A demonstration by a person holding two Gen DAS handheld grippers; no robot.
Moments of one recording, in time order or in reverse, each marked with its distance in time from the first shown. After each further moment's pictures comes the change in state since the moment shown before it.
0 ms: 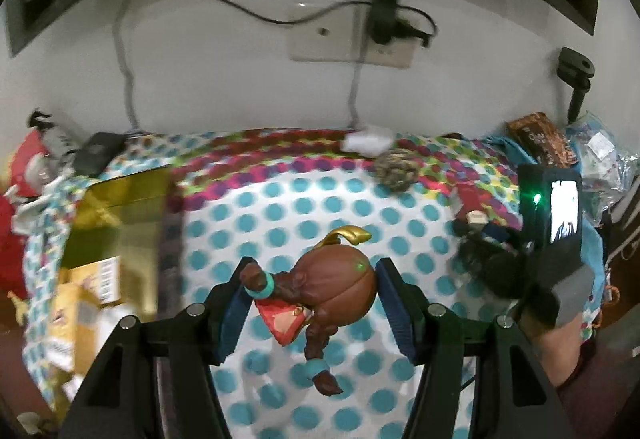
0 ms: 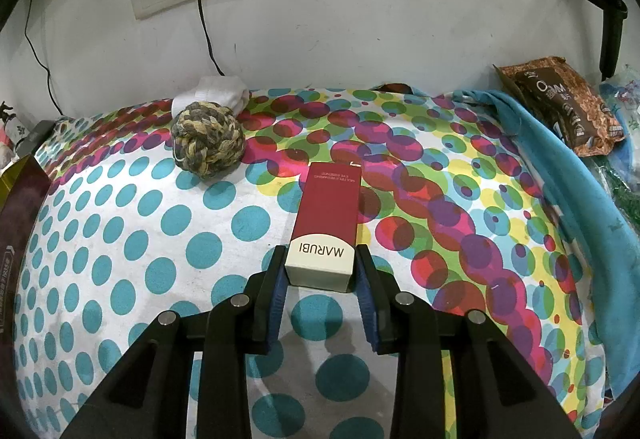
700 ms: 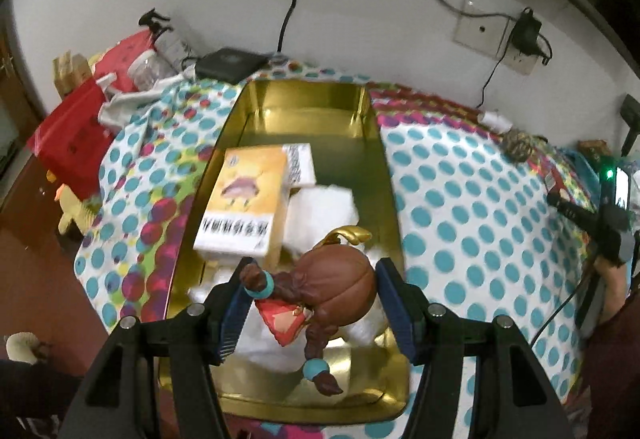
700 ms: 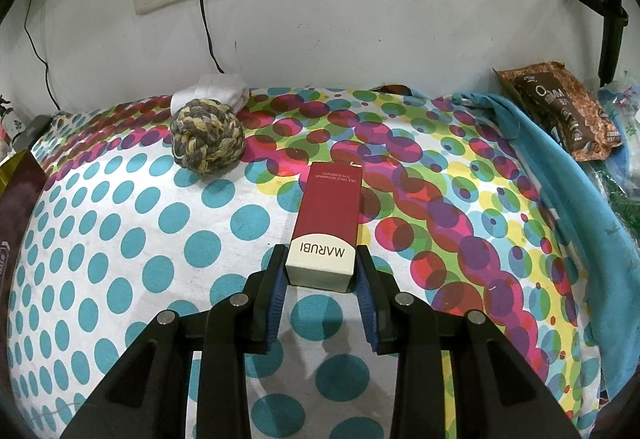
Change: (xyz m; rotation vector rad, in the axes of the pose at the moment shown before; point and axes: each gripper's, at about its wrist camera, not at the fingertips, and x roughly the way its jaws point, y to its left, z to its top) left arm -0.047 0.158 -0.095 -0.216 0.085 0.133; right arm 0.001 0.002 -0.002 -0.015 -0.001 -0.020
